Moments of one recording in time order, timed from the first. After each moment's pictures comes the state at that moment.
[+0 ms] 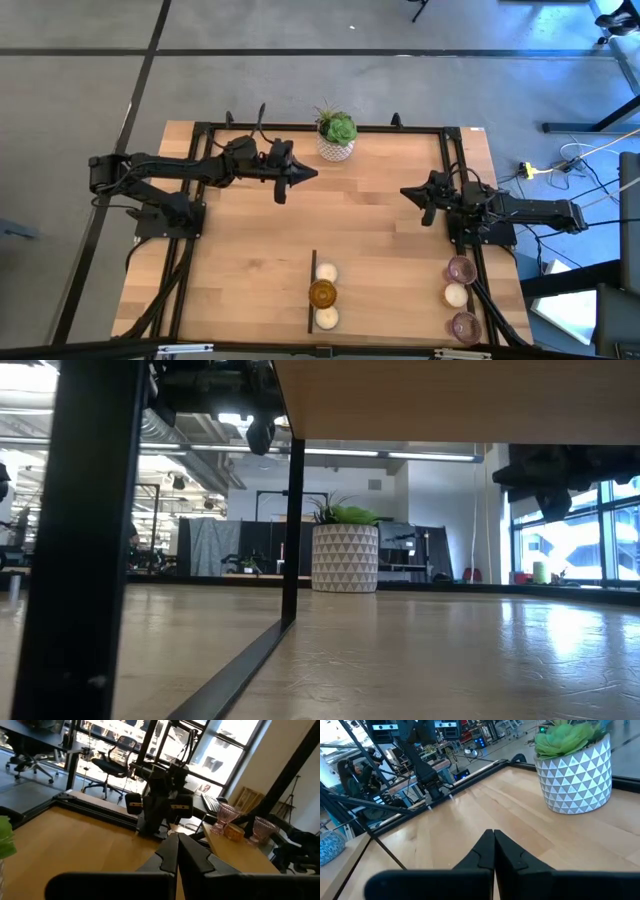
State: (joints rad) left arm 0.30 1.30 0.69 0.63 0.31 -0.37; right arm -0.02 0.08 0.06 -0.11 0.24 0.46
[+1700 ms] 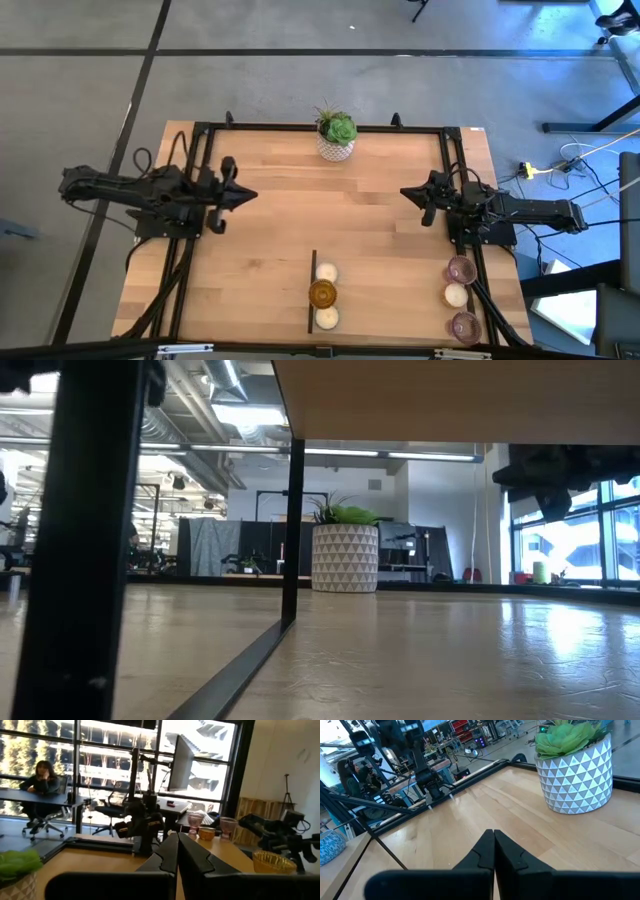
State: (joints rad) left arm -0.09 0.49 0.38 0.31 -0.08 -0.13; right arm -0.02 0.08 0.06 -0.11 0.23 0.46
